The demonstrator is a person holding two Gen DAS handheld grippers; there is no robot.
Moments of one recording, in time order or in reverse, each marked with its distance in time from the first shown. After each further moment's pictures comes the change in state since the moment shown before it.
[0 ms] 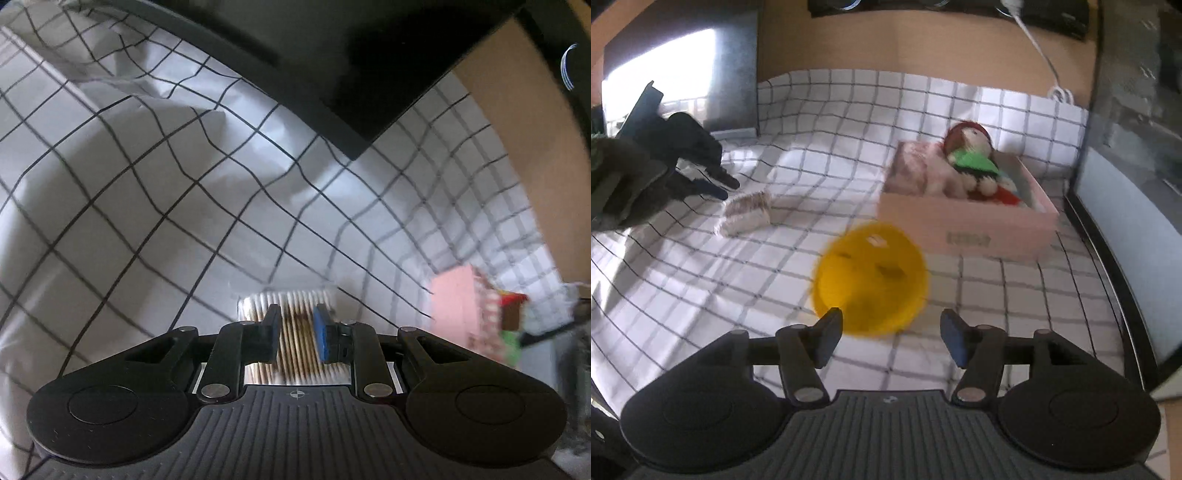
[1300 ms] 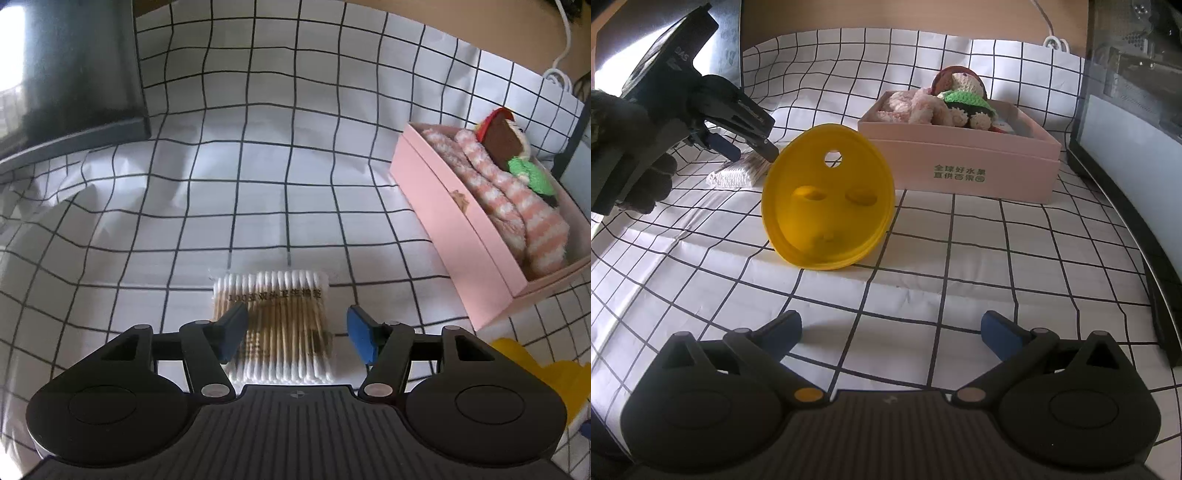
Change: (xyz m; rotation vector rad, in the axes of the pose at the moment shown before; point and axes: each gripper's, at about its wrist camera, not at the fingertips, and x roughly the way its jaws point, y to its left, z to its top) left arm 0.036 -0.107 -0.075 0.625 -0.034 0.180; right arm 0.031 -0.016 -0.043 0.011 0.050 0.025
